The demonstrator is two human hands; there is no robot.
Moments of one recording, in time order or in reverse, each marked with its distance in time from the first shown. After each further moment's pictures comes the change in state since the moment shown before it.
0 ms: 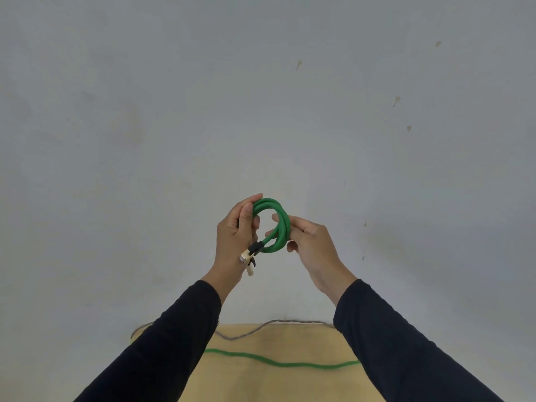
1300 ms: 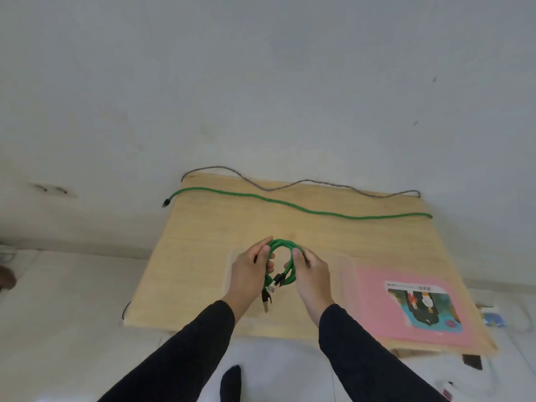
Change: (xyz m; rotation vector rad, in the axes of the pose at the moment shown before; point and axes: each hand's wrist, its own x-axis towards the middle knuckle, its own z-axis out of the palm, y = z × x) left_hand -0.281 -0.123 -0.113 0.292 -0.029 -0.724; right_hand -0.232 0.211 0.073 -0.203 0.143 0.438
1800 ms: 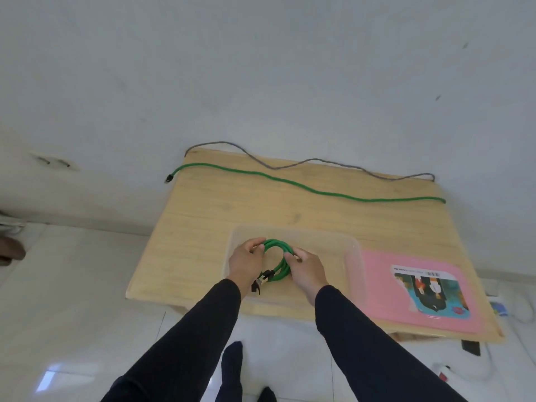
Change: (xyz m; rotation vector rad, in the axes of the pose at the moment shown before) left_hand 0.011 -0.047 -0.002 0.125 0.097 -0.249; right_hand 0.016 0.057 0.013 -0.216 -0.193 0.261
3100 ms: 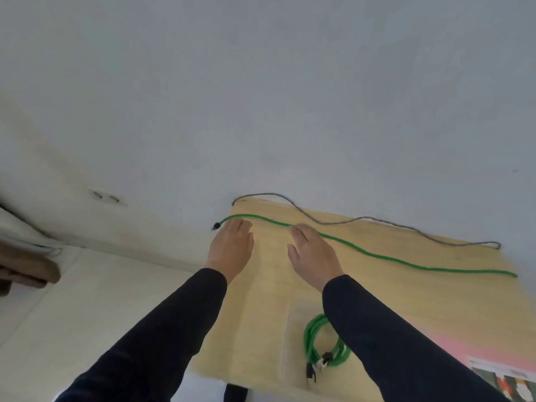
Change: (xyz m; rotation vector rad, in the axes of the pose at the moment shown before) left_hand 0.107 0.076 -0.158 0.899 0.302 0.724; right_hand 0.063 -0.157 0.059 -0.854 0.135 -0.922
